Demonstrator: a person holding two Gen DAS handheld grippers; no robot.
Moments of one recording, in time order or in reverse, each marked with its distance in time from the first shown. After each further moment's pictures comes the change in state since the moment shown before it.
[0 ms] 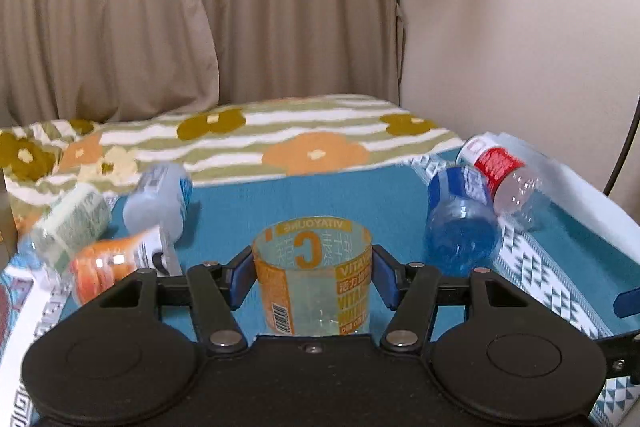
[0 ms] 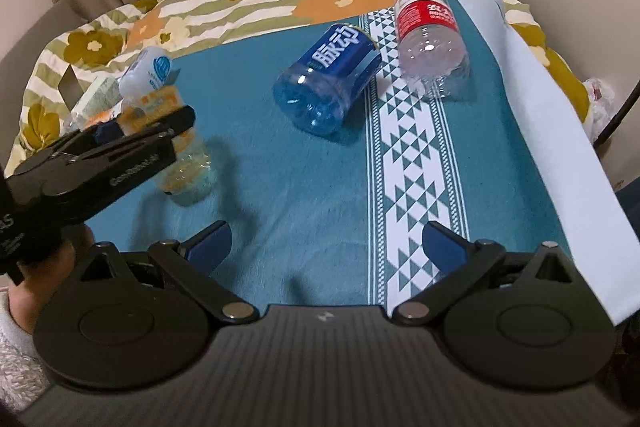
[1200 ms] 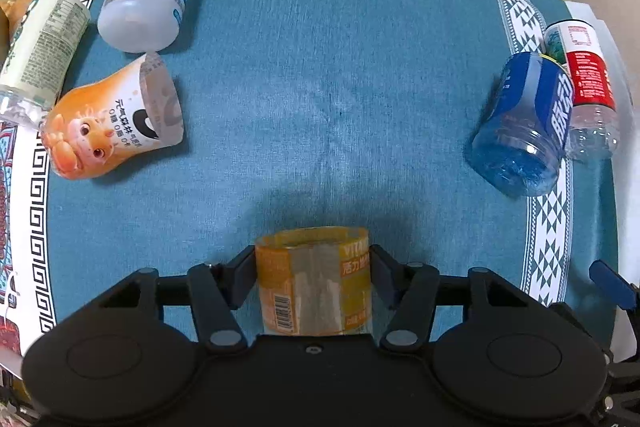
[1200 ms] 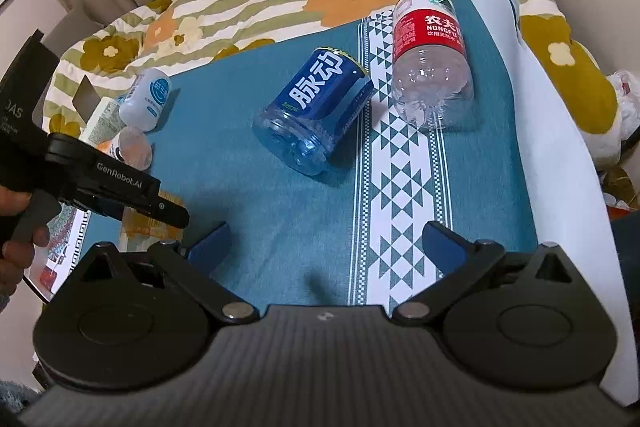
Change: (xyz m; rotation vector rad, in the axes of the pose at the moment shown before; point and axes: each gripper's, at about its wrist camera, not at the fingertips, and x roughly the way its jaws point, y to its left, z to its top) left arm 0.080 0.022 0.057 -0.206 0.944 0.034; right arm 0.019 -0.039 0.048 0.040 0.056 0.110
